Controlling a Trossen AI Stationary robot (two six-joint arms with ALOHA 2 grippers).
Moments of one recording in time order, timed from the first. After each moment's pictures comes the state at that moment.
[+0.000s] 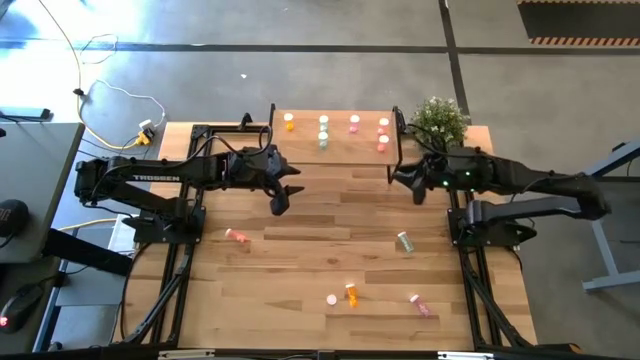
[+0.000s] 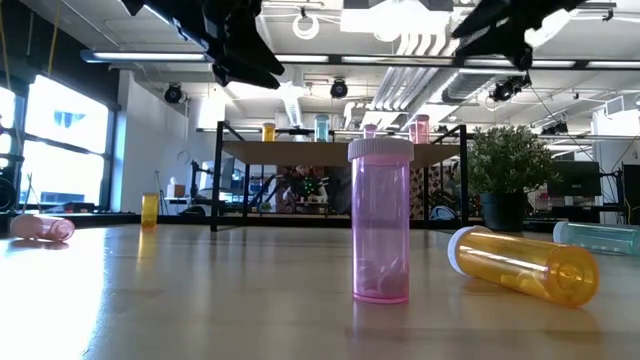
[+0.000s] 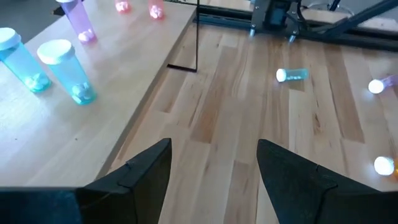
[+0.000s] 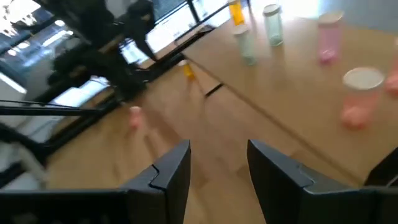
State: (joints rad) left arm 0.27 1.22 0.89 -0.22 -0.09 -0.06; right arm -0.11 0.73 0.80 -0.49 0.18 0.53
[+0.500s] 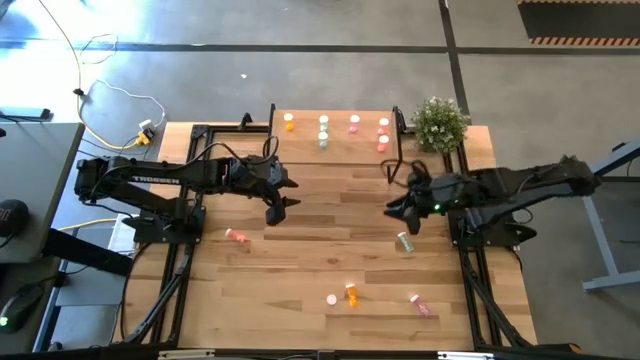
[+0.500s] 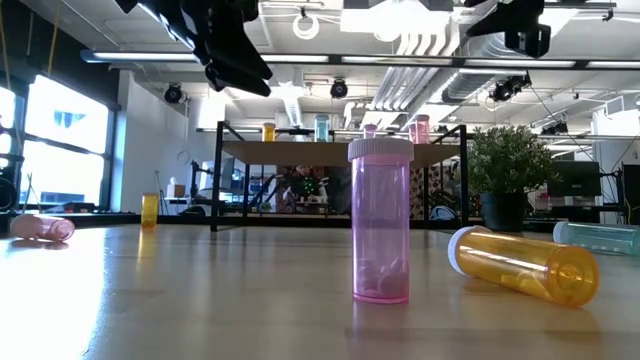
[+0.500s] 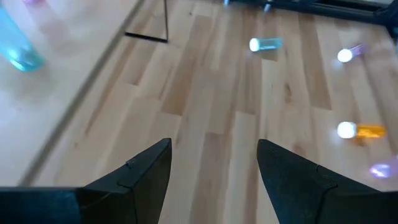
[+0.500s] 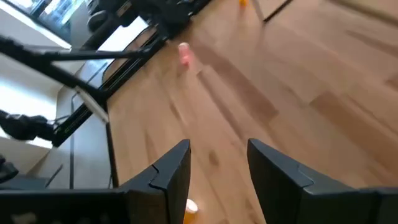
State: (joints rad) left arm 0.21 1.22 0.89 -0.31 -0.03 -0.10; right arm 0.20 0.89 0.89 -0.55 0.18 0.81
